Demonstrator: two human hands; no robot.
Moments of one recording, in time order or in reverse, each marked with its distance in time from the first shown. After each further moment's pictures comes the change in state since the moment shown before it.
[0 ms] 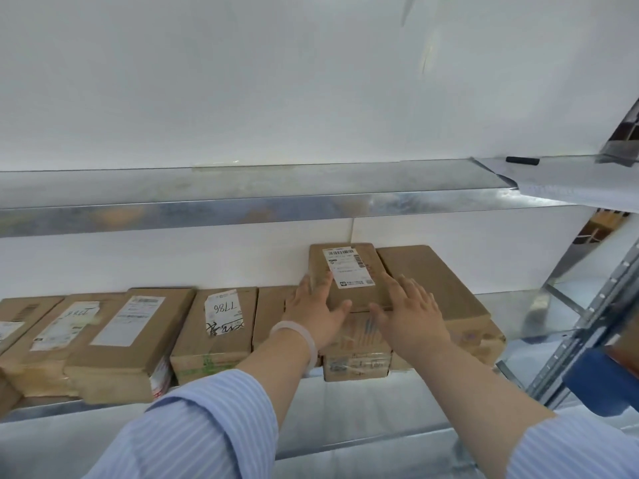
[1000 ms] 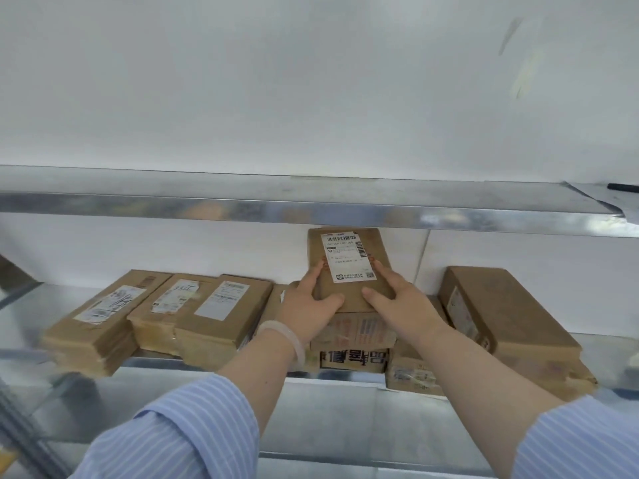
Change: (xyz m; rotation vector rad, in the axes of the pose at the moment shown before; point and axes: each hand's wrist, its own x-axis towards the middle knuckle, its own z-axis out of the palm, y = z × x) left_hand -0.064 -0.077 -0.079 -0.588 0.291 -0.050; right_hand 0.001 -0.122 -0.006 0.627 -0.226 -0.146
